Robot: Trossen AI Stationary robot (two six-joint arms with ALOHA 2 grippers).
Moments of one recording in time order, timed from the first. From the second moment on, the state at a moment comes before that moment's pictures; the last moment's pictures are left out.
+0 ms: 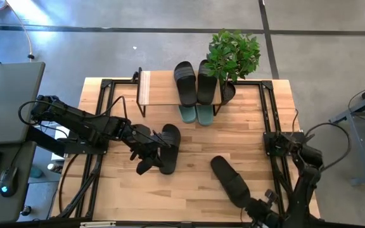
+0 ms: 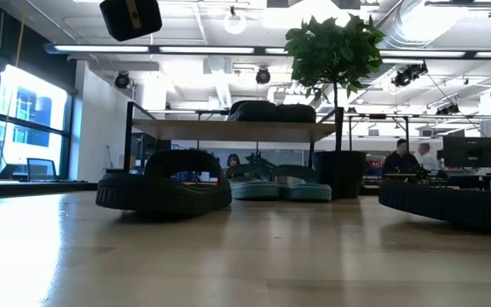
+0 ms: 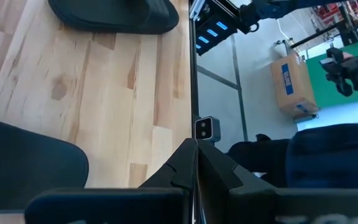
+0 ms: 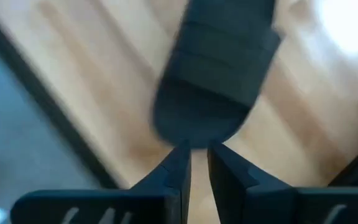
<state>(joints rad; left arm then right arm) -0.14 1.28 1.00 -0.34 0.30 -0.66 1.17 2.06 1.78 -1.52 0.36 1.82</state>
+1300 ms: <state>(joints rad) -0.14 1.28 1.00 -0.34 0.25 -0.65 1.10 2.11 1.49 -1.38 0.56 1.28</state>
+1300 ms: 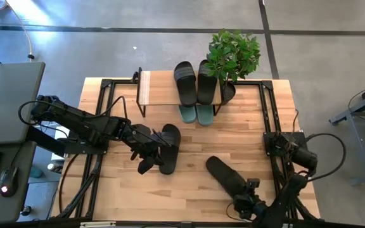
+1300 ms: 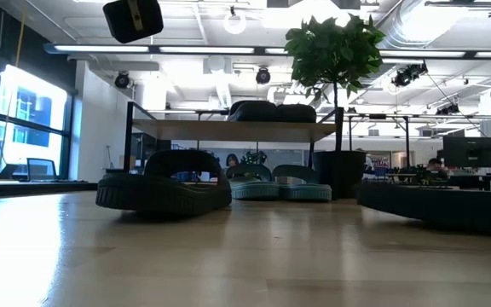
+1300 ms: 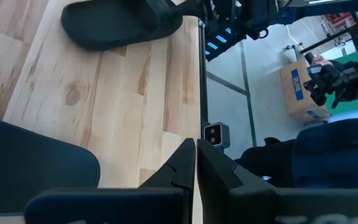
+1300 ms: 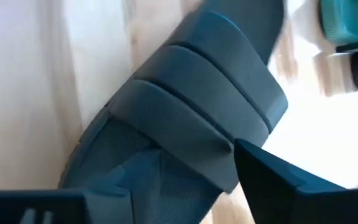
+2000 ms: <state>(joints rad) -0.14 1.28 1.00 -0.34 0.25 -0.66 1.06 2.12 1.48 -1.46 0.62 1.55</state>
